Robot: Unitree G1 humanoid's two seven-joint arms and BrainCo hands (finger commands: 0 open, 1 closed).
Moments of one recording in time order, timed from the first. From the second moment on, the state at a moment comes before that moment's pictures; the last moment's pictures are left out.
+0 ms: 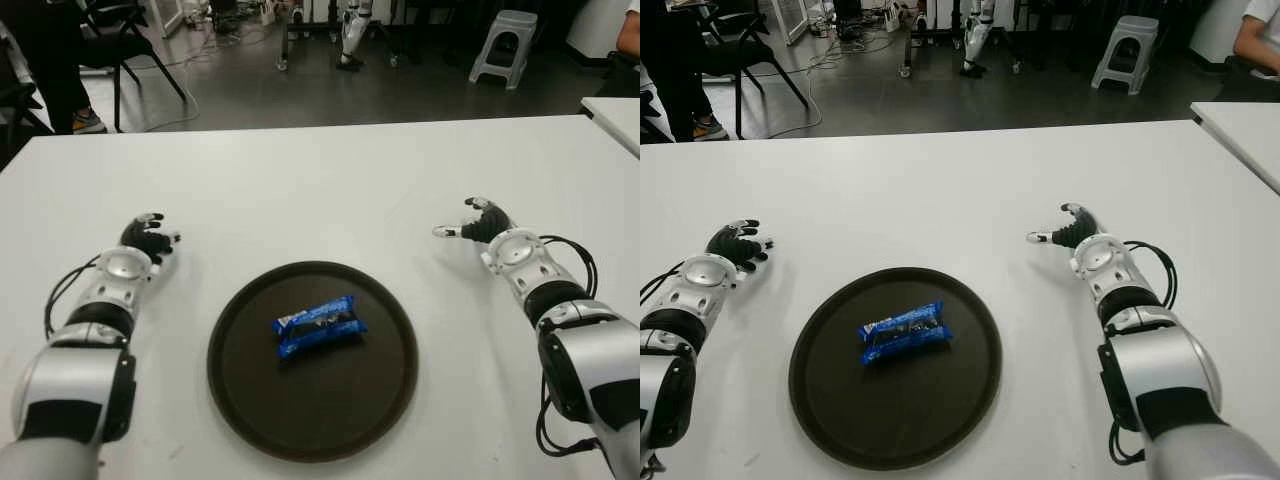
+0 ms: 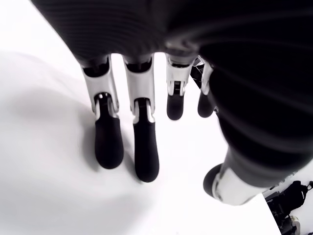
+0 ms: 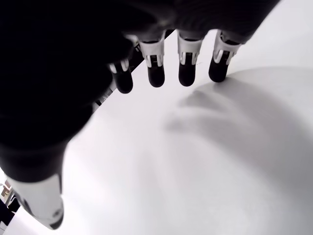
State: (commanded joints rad) left arm -0.73 0.38 0.01 1.32 0.20 -0.02 0.04; right arm -0.86 -0.26 0.14 1.36 -0.38 -0.03 -0.02
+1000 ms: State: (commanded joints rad) left arm -0.73 0.37 0.01 1.32 0.20 -0.03 0.03; right arm -0.86 -0.26 0.13 1.36 -0.38 -0.03 -0.02
